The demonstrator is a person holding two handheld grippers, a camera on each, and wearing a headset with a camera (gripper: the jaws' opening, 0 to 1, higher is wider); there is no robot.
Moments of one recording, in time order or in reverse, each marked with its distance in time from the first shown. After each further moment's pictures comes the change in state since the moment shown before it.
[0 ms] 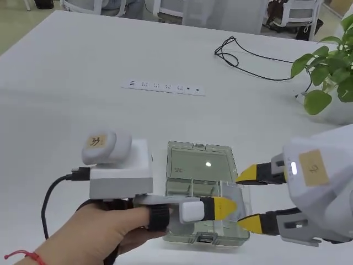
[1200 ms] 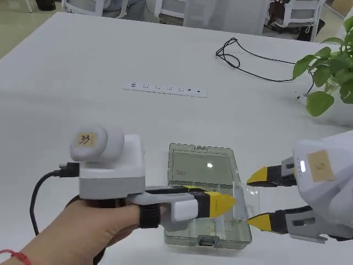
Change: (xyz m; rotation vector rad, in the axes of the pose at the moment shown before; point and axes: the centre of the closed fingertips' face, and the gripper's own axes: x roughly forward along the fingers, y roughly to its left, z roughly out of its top) left arm -0.009 0.011 0.016 0.113 -0.035 0.058; right arm 0.005 -0.007 -0.020 0.052 0.007 0.000
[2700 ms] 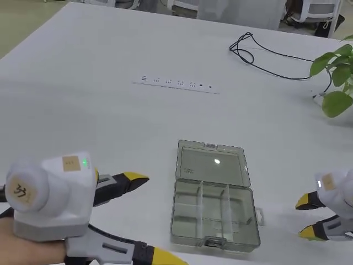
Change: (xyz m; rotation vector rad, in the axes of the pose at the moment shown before) left arm -0.069 0.049 -0.023 0.577 0.109 0.129; right arm 0.061 -0.015 -0.193 0.129 0.223 0.176
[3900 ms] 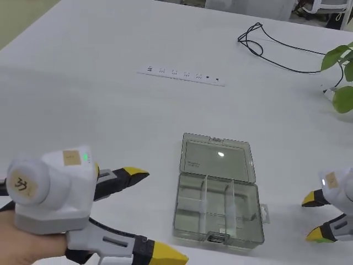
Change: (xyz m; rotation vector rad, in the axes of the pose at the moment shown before) left arm 0.000 0.008 -0.009 -0.039 -0.002 0.023; right arm 0.022 -0.005 -0.028 -0.005 0.064 0.083
